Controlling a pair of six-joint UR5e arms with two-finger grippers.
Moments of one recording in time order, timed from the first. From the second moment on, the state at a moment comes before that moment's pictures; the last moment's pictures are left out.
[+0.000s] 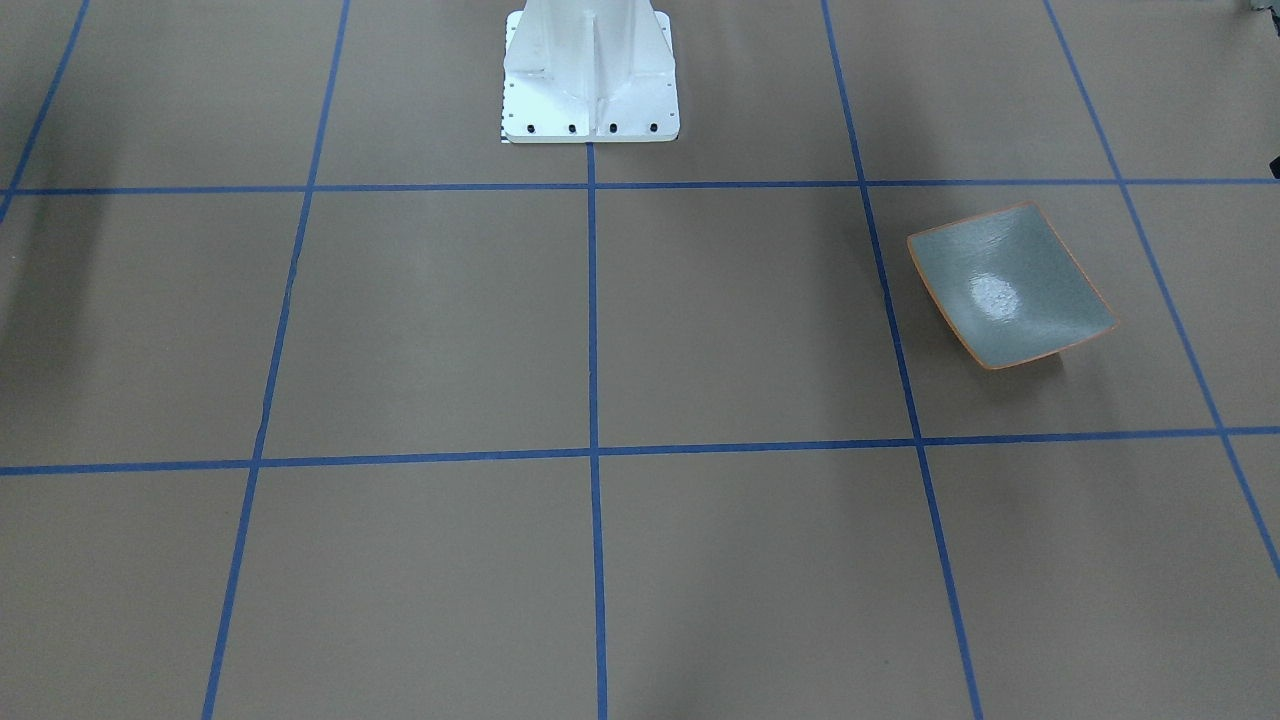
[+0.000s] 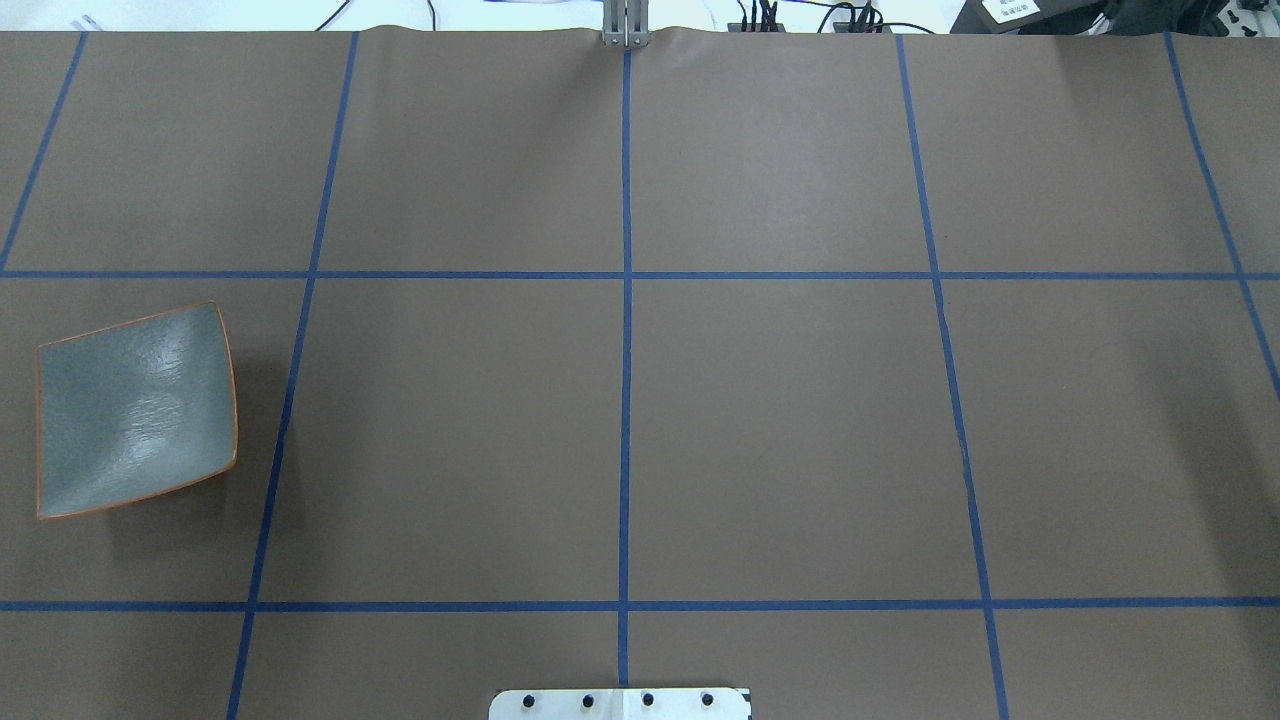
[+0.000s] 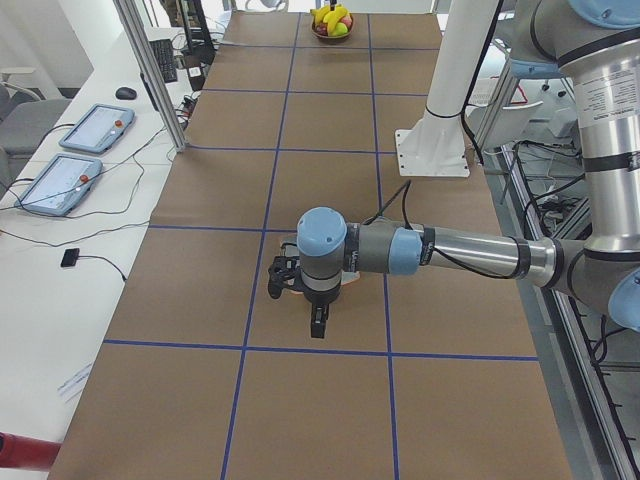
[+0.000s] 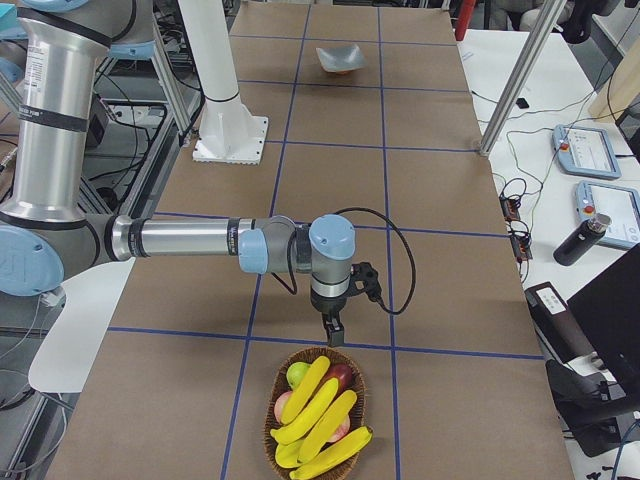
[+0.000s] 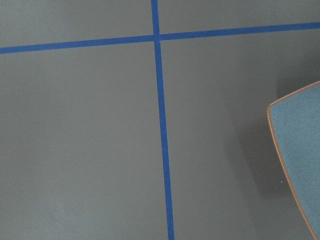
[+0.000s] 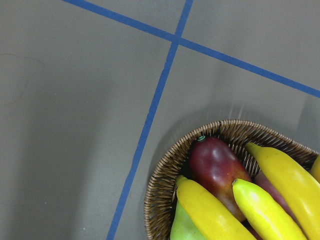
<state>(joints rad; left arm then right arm) -1.53 -1.32 -1.93 -1.52 -2.35 0.01 1.50 -1.78 1.82 -1.56 2.20 -0.23</state>
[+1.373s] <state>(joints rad) -1.61 -1.41 -1.96 -1.55 -2.35 0.00 1.55 -1.77 1.93 -1.42 2.28 -0.24</state>
